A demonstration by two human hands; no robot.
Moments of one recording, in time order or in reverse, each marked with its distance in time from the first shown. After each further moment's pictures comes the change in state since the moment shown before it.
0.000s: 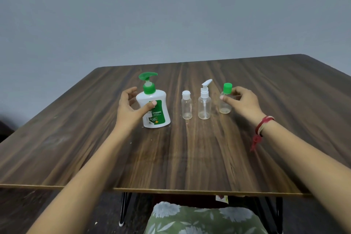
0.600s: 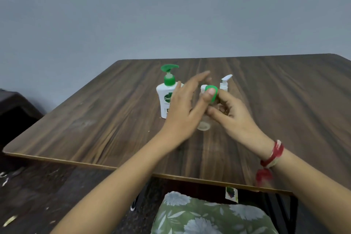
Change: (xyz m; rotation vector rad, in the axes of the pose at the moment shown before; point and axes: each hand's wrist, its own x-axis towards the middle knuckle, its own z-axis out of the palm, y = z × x) left_hand -0.082 0.089 0.048 0.094 -0.163 0.491; right_hand -0.102 -0.094 0.023 0.460 -0.329 -0.460
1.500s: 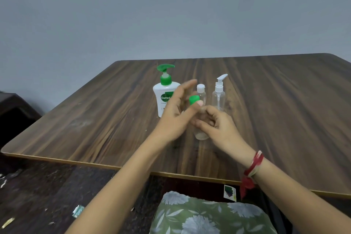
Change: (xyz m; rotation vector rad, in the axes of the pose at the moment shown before) left_hand -0.011 -0.016 -0.003 -0.348 -0.120 -0.257; right_hand -0.021 0.019 0.022 -0.017 0.033 0.182
